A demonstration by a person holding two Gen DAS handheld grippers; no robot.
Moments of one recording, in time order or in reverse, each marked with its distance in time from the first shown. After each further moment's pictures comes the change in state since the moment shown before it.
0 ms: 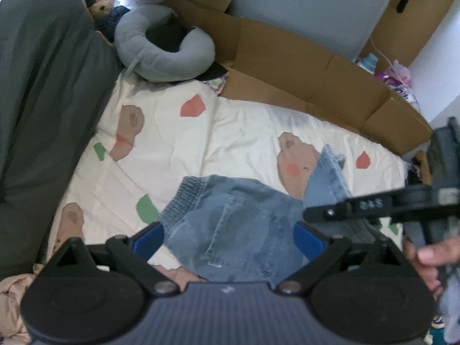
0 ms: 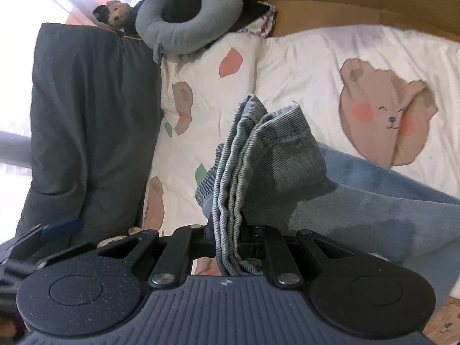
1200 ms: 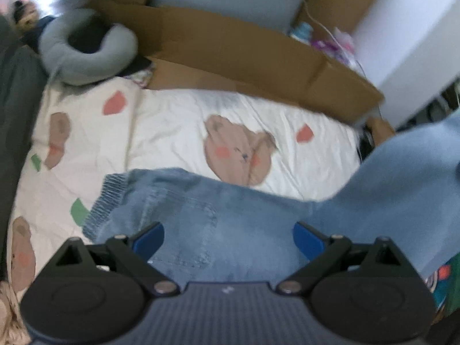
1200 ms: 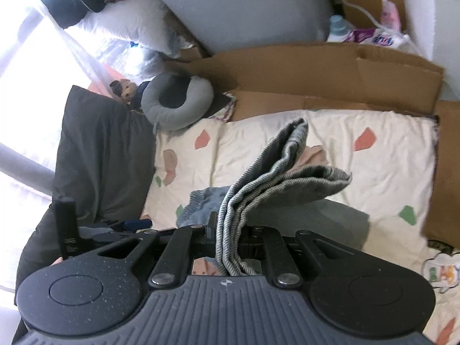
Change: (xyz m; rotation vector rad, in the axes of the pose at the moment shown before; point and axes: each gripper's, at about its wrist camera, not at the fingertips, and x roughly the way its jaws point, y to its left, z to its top) left arm 0.009 -0.086 -0.014 0.106 0.029 -0.171; right arm -0.272 -0.024 -0.072 -0.030 -0.285 -0.109
